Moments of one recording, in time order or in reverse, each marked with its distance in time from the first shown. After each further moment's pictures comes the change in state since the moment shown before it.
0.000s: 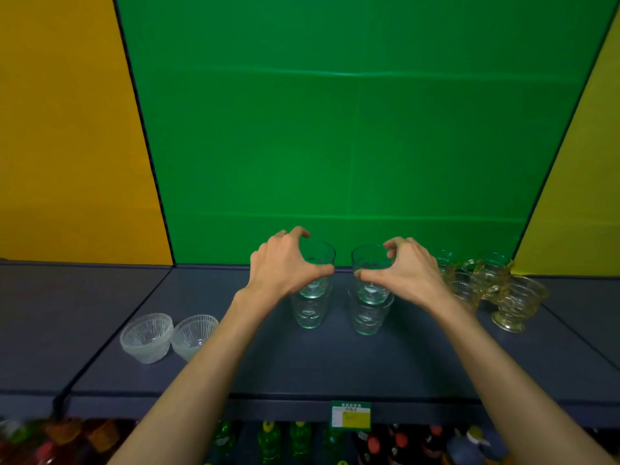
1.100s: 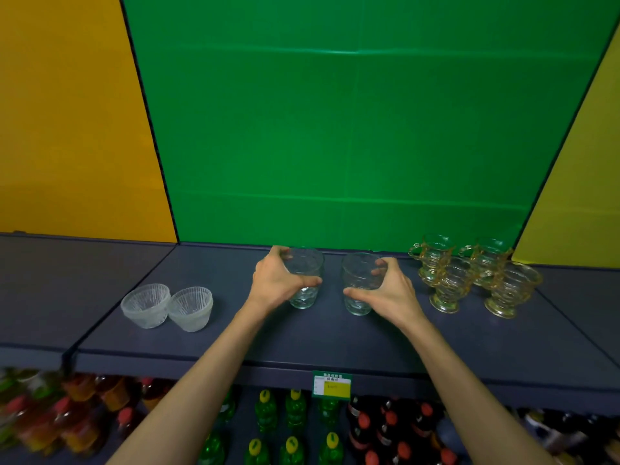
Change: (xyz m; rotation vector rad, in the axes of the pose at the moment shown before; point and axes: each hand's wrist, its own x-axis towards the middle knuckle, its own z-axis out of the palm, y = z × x) left_hand -0.039 -0.018 0.056 -0.435 -0.090 -0.311; right_hand -0.034 0.046 0.058 0.398 -0.142 0.140
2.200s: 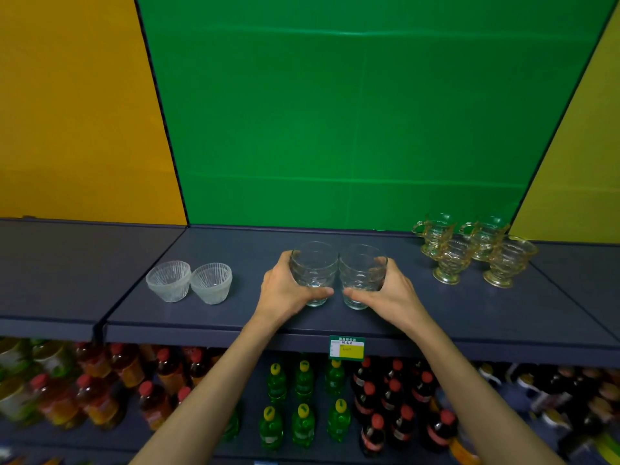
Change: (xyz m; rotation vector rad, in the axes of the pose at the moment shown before) left_hand -0.068 -0.027 -0.012 -0.035 -0.079 0.019; right_hand -0.068 -0.010 0.012 0.034 -0.072 -0.006
